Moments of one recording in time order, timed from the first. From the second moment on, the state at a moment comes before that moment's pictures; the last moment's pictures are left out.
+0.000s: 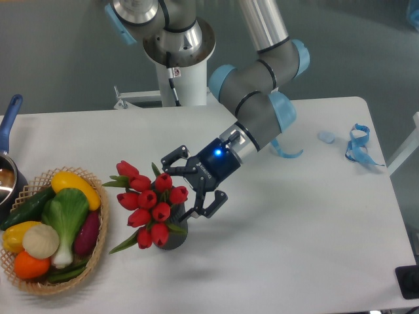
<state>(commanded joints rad) 2.66 -1.86 -1.91 -0.73 0.43 1.44</state>
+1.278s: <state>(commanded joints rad) 2.93 -1.53 -1.77 -1.01 1.19 1.83</state>
